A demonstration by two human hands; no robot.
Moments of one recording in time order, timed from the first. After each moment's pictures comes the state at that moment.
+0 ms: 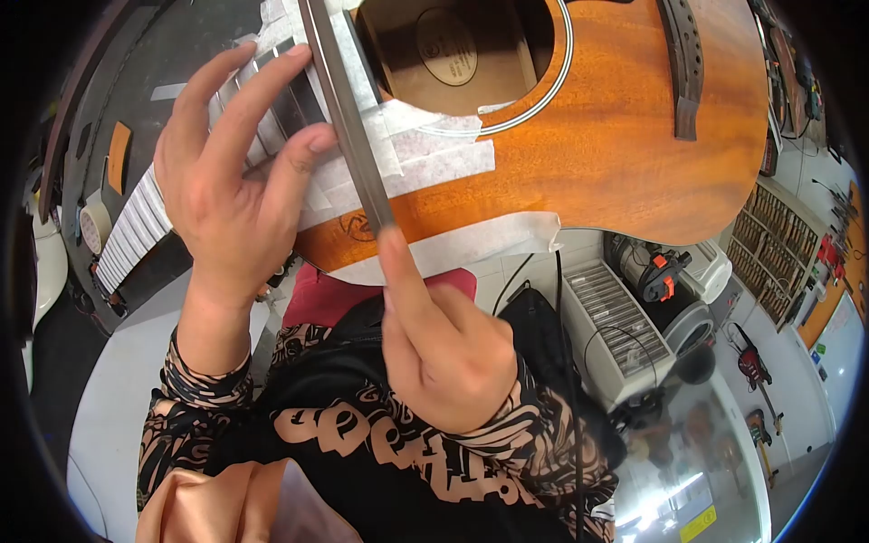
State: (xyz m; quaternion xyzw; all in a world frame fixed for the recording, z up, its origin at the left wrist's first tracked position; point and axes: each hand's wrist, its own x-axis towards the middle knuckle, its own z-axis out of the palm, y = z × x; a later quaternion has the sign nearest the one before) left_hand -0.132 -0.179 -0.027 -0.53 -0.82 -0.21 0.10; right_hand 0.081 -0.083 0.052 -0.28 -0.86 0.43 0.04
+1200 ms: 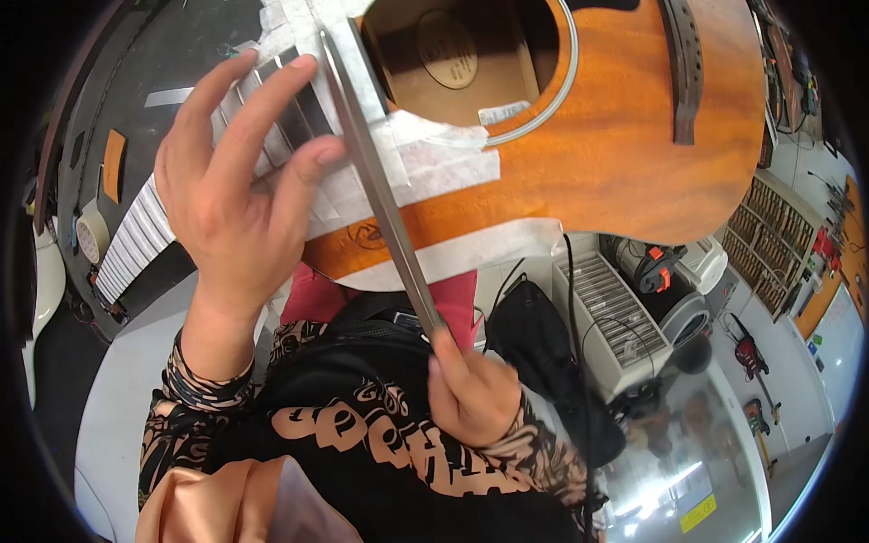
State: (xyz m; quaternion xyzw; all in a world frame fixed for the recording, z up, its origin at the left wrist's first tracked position) left_hand -0.109 -0.169 -0.010 -0.47 -0.85 -0.24 0.05; right_hand 0.156 -0.110 0.046 -0.27 -0.85 0.44 0.08
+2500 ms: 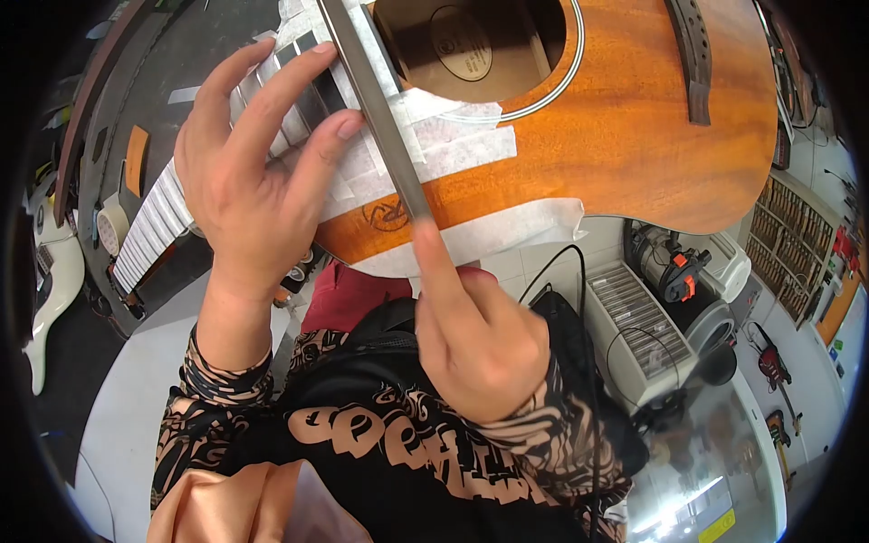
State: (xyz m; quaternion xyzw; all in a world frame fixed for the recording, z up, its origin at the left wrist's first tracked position) left_hand -0.103 -0.159 0.008 -0.45 -0.88 -0.16 0.04; right_hand 0.083 -0.084 0.048 -0.26 -0.90 0.35 0.02
